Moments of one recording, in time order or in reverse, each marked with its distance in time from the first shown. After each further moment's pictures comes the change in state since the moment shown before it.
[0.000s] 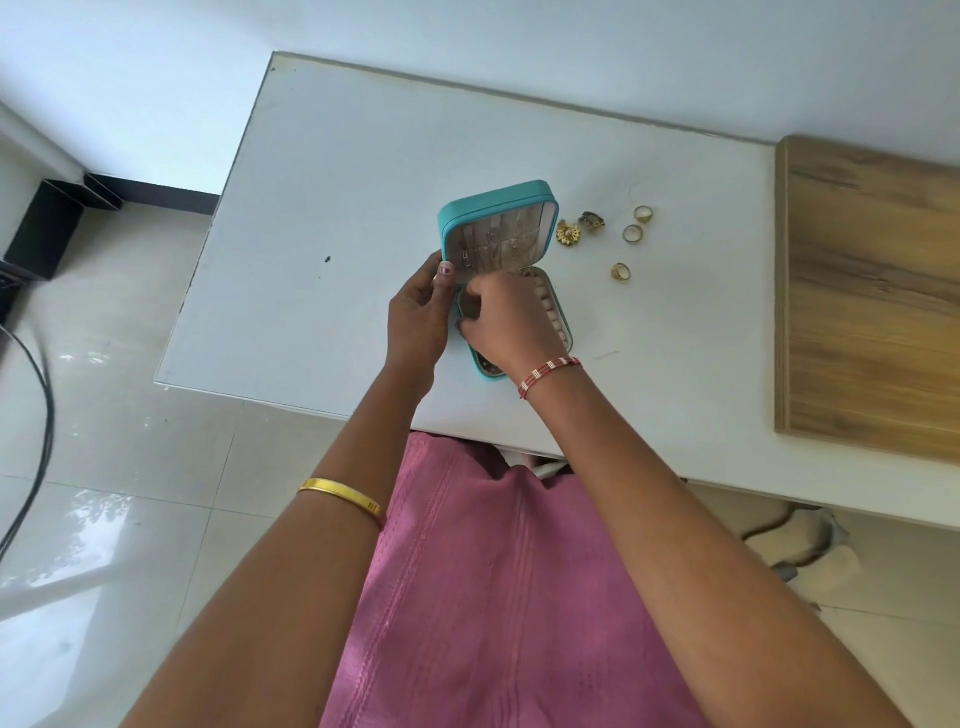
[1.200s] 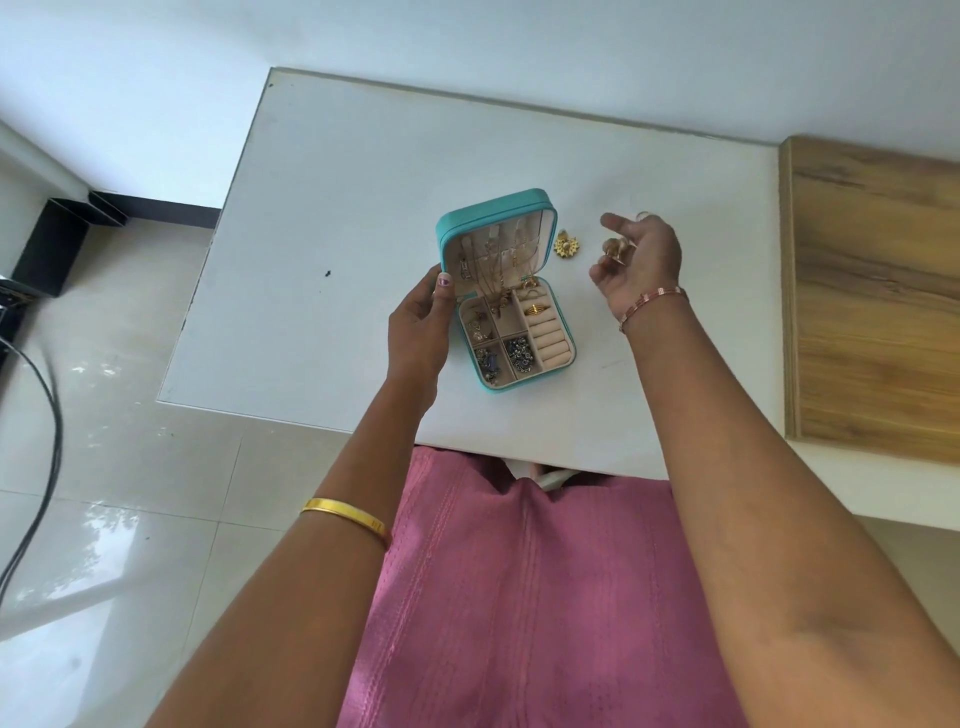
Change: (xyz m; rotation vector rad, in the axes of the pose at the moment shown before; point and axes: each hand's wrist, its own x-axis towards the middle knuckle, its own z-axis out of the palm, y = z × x) left_hand 0.008 -0.009 -0.001 -0.023 0.008 -0.023; right_hand 0.057 0.090 -0.050 1.442 0.454 0.714
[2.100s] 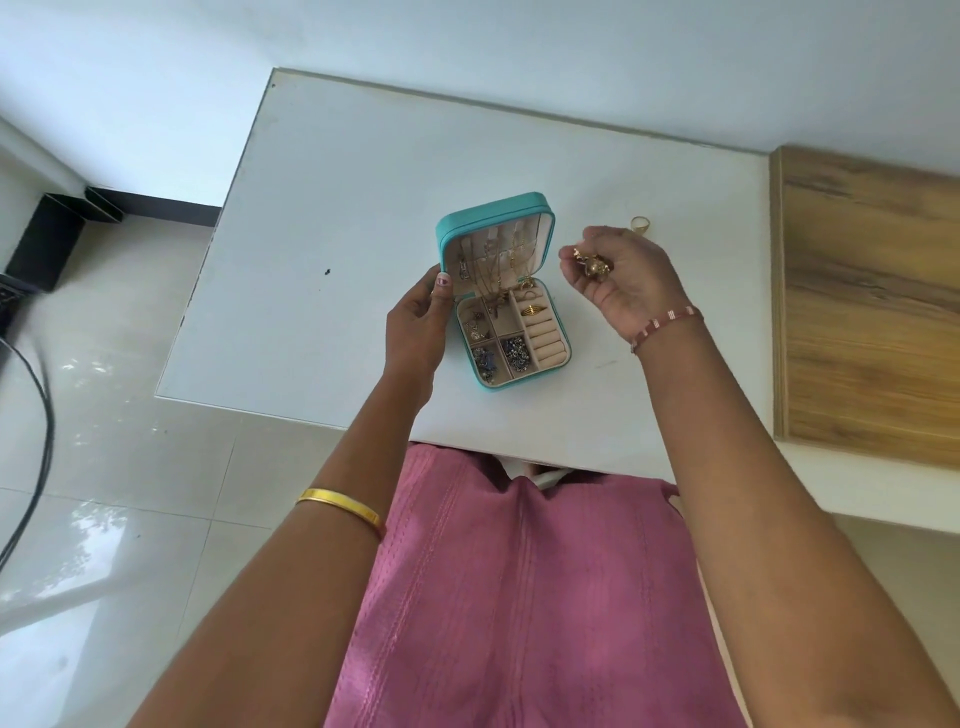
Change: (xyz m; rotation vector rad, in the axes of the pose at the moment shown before) left_hand -0.001 0.002 -0.002 0.017 -0.020 0.013; right_hand -0.038 -0.007 -0.007 0.014 -0.305 0.036
